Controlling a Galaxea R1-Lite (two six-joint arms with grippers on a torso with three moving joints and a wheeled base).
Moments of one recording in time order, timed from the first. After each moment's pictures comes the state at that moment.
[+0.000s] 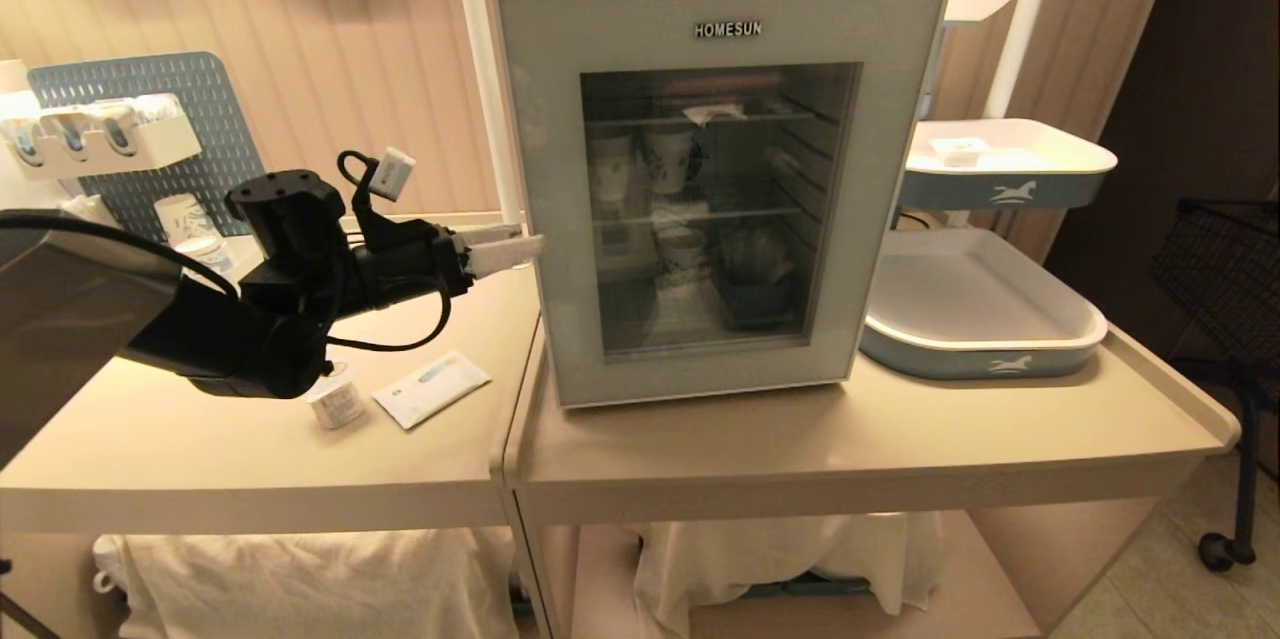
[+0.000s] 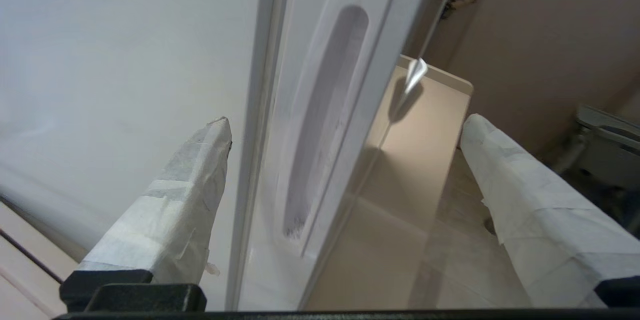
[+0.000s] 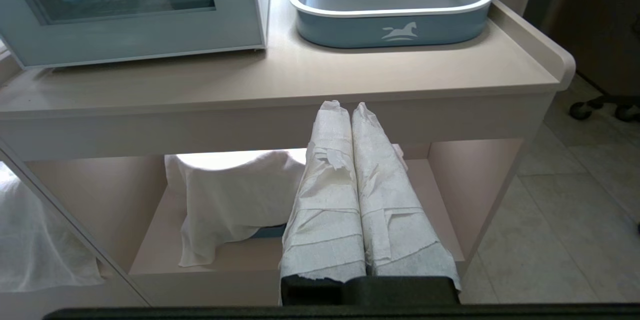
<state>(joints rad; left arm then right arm) -0.09 2.12 -1.21 -1.05 -0.97 -0.30 0.00 0.00 0.00 0.01 0.00 -0.01</state>
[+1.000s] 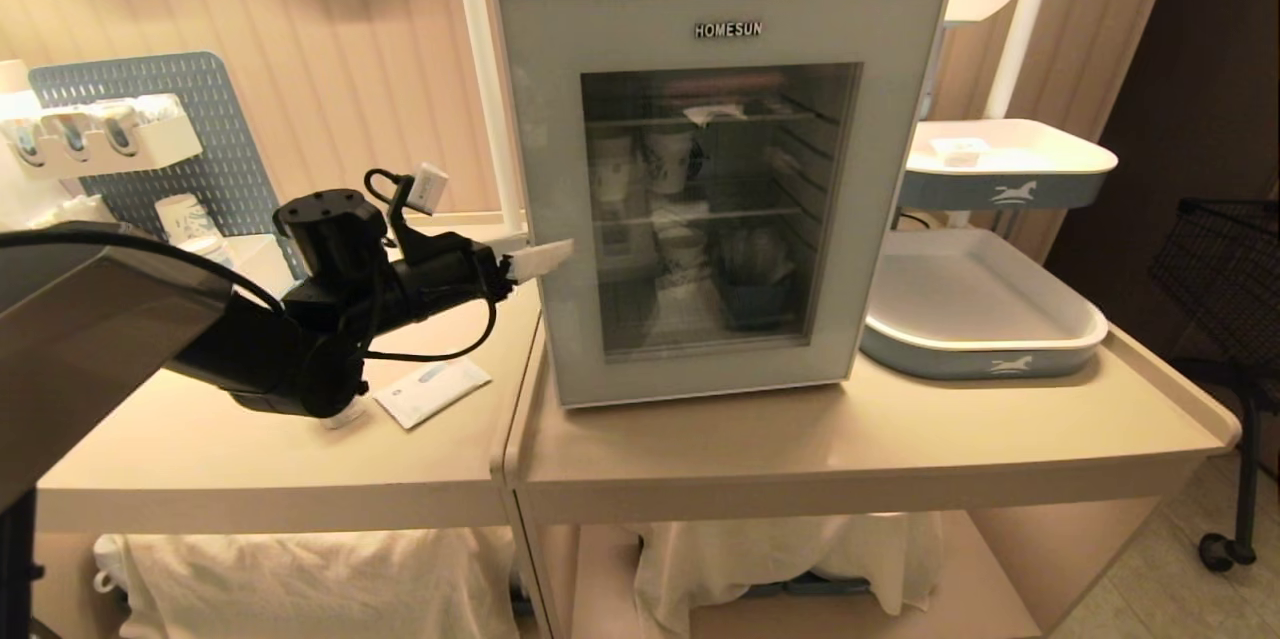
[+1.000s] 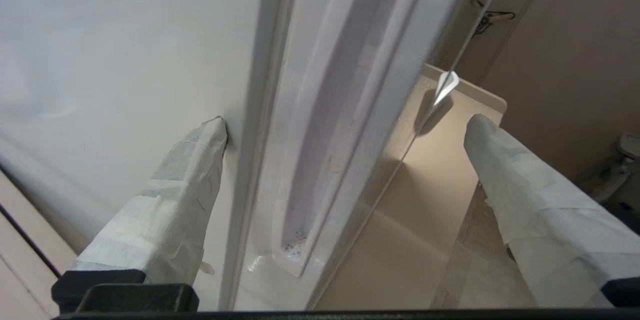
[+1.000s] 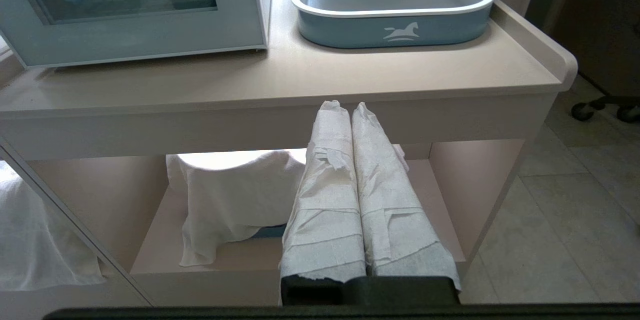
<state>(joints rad) -0.17 2.13 -1.17 -1.09 -0.79 -0.30 0.00 0.00 0.00 0.02 0.00 -0.01</state>
